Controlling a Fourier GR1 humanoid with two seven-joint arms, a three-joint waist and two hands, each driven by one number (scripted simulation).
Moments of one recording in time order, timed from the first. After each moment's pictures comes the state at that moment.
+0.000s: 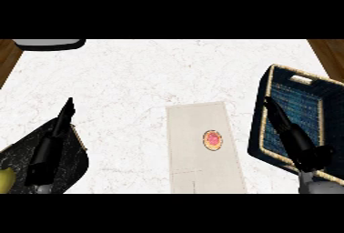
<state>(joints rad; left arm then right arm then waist) 0.01 0.53 -0.33 -1.58 0.13 0.41 -0.13 -0.04 -0.31 0.07 -1.43 -0.11 0.12 -0.14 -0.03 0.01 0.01</state>
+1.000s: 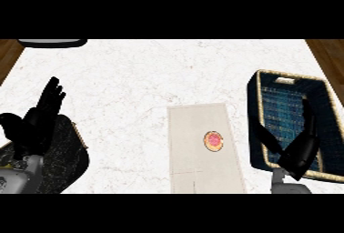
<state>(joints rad) -0.13 0.51 -0.19 -1.51 0.30 0.37 0.08 -0.03 -0.01 -0.02 -1.52 0.61 -0.87 0.14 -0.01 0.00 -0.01</state>
